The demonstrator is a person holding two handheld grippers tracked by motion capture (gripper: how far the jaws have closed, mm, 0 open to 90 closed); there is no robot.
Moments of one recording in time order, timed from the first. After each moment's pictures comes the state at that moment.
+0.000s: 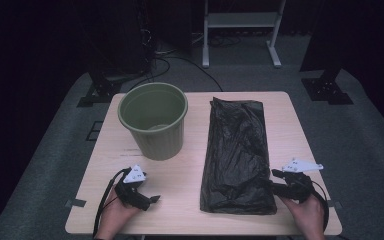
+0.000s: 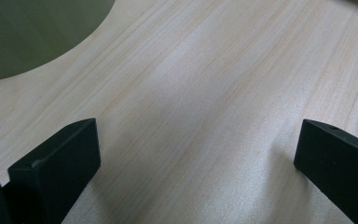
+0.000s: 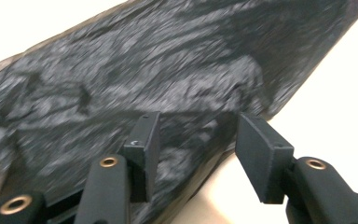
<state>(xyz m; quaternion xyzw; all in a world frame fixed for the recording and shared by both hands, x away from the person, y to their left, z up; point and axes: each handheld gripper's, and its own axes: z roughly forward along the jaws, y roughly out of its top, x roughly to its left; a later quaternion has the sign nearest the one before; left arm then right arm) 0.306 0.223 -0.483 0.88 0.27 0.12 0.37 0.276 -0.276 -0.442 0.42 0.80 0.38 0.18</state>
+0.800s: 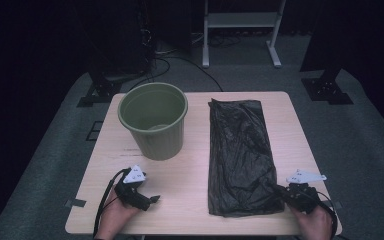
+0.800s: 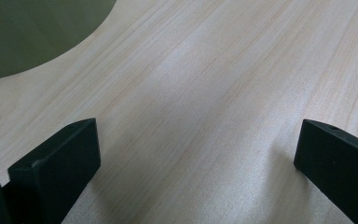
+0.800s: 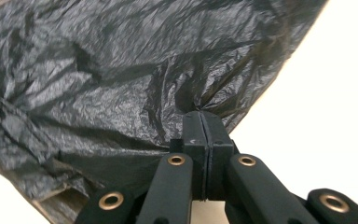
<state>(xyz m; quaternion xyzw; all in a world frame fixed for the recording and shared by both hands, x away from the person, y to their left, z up) 0.305 0.223 -0.483 0.88 0.28 0.12 0.37 0.260 -0.295 -0.464 0.45 0.81 0.34 0.17</state>
